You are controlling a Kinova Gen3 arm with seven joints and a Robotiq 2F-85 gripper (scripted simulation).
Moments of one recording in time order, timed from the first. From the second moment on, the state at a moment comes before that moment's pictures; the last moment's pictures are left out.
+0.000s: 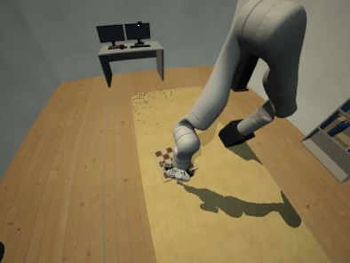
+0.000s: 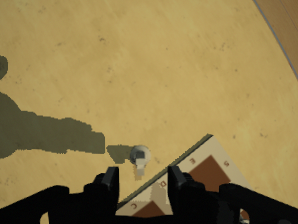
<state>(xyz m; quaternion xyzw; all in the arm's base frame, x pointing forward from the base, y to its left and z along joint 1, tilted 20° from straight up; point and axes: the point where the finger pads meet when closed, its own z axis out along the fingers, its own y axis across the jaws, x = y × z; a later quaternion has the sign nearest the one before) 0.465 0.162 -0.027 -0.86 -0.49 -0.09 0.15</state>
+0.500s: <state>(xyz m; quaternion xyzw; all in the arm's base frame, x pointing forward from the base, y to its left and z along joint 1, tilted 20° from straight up) 0.465 0.169 -0.046 -0.86 -0.49 -0.09 0.15</state>
